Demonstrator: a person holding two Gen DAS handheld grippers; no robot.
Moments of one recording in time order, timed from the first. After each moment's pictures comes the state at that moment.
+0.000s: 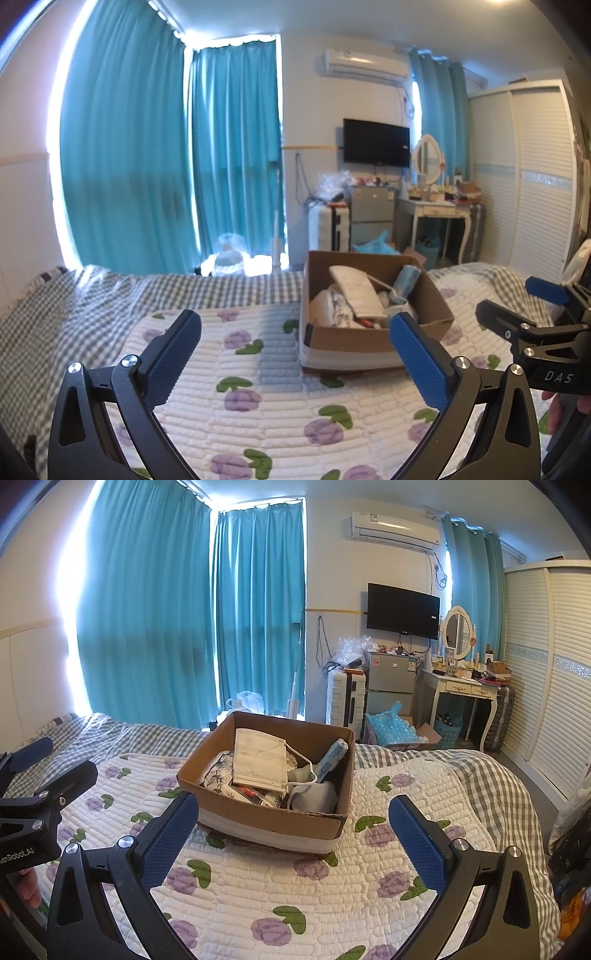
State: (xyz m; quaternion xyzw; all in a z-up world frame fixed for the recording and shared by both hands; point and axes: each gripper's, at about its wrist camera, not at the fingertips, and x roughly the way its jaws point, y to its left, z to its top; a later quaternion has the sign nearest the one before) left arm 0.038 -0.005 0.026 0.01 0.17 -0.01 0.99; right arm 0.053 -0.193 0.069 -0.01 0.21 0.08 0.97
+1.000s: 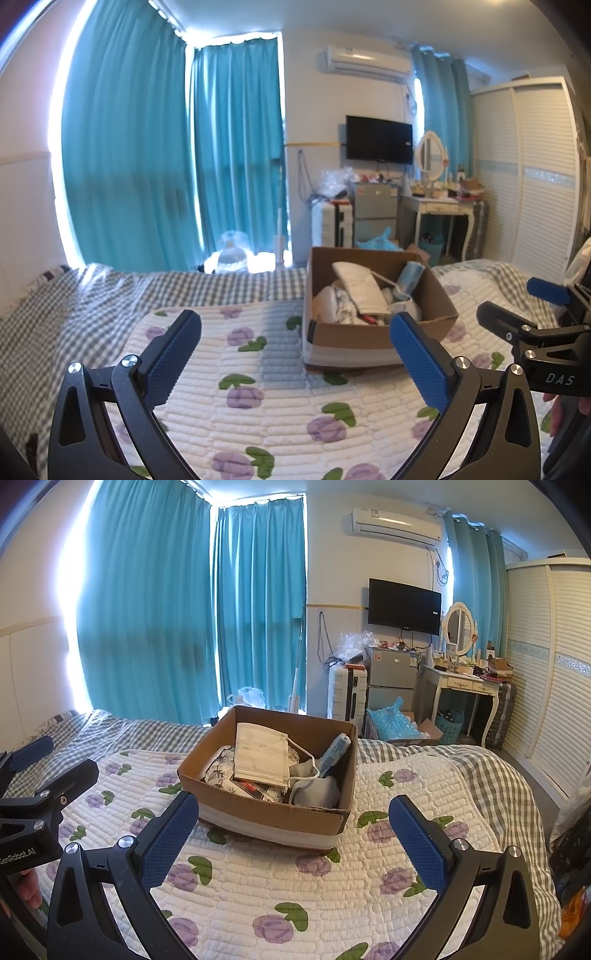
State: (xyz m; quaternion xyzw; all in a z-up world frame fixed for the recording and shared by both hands) left arm 0.040 -0.002 0.023 0.02 0.17 0.00 0.99; right arm 0.053 -0.190 0.067 -0.01 0.22 0.09 0.97
